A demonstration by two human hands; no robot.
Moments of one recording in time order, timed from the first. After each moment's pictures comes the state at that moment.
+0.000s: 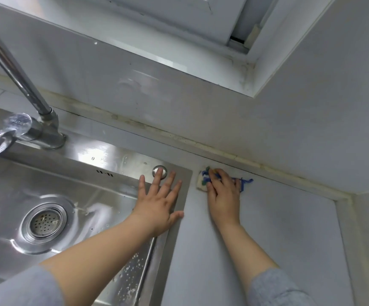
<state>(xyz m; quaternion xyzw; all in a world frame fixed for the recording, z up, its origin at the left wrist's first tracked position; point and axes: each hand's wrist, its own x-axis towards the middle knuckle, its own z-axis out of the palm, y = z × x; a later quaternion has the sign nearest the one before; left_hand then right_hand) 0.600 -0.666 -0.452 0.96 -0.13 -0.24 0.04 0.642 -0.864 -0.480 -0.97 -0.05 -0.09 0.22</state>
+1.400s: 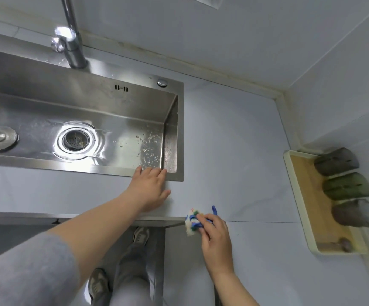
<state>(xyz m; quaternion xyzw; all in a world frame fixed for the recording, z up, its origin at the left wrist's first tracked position) 0.302 -0.591 -0.441 0.94 -0.24 -0.22 0.09 0.145 -0.789 -0.468 -0.96 0.06 -0.08 0.28</state>
